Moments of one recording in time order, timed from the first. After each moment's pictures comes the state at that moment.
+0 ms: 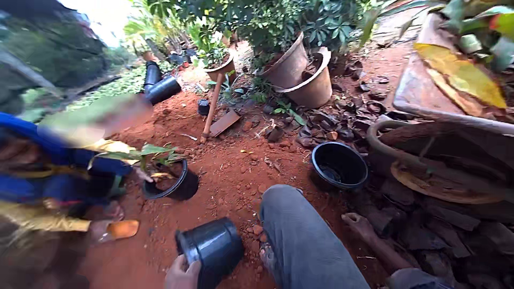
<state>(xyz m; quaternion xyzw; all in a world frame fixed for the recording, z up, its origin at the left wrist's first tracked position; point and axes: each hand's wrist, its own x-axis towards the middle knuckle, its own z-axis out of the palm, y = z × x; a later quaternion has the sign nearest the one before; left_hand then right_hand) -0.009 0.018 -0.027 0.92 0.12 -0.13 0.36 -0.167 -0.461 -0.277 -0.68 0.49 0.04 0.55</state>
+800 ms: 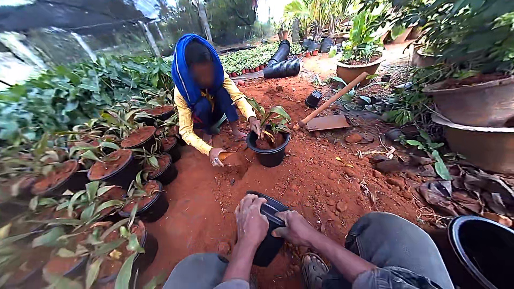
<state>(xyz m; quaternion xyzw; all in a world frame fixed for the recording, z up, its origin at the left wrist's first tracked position) -0.010 0.039 -0.033 0.96 0.10 -0.08 0.23 0.028 -0.120 -0.079 -0.87 -0.24 0.32 0.30</state>
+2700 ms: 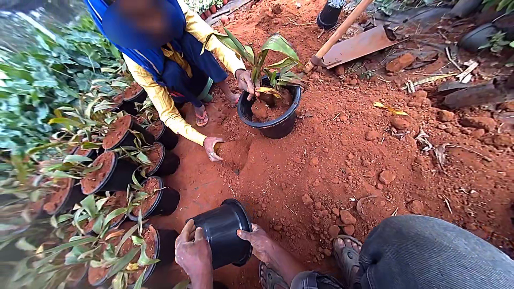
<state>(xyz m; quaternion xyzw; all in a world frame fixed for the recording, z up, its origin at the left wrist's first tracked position) -0.022 0.182 -0.108 0.85 0.45 0.17 0.24 -0.011 0.066 -0.251 -0.33 0.17 0.46 0.81</state>
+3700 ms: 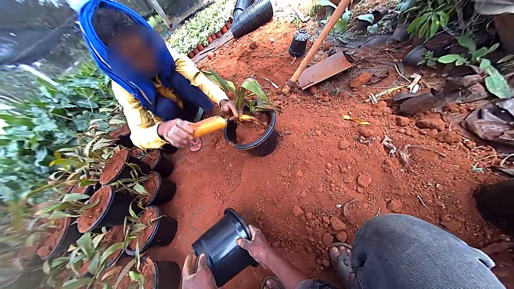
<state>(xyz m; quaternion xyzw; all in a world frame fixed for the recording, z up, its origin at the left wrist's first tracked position) -0.035 0.169 -0.132 0.74 0.48 0.23 0.42 0.023 0.044 -0.232 -0.60 0.06 0.37 0.71</state>
